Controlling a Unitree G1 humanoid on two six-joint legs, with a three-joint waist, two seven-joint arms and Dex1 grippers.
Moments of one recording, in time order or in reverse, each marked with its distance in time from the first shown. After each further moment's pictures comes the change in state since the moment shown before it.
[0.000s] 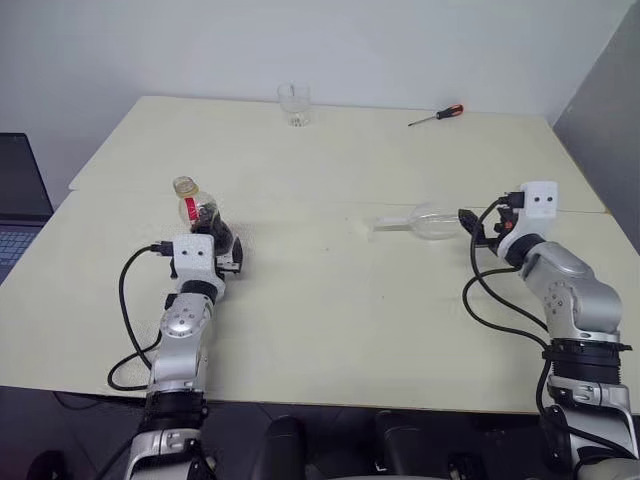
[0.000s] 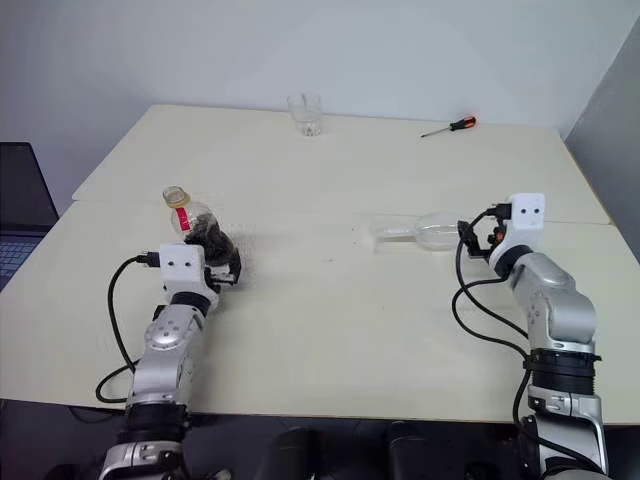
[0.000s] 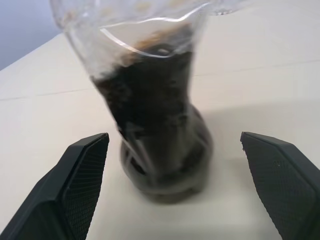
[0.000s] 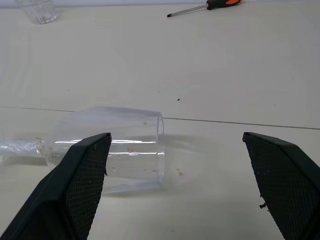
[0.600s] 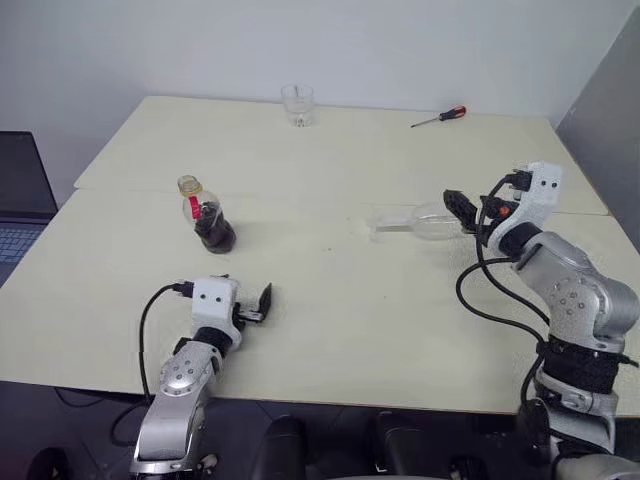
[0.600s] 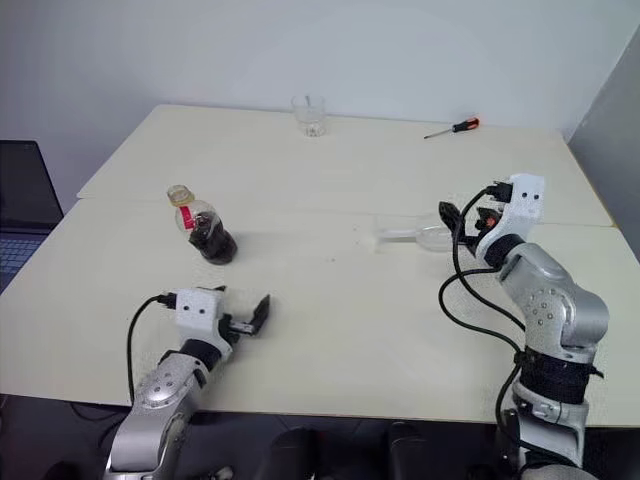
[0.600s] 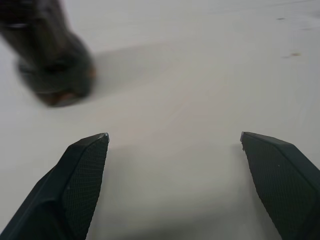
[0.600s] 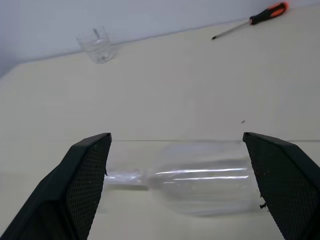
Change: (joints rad) left arm 0.275 0.029 -0.106 -0.451 -0.158 0.315 -0.237; right arm -0.022 0.233 -0.187 -0.355 0.312 0.386 -0.198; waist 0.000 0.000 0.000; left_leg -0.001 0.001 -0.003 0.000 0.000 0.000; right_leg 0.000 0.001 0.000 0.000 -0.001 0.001
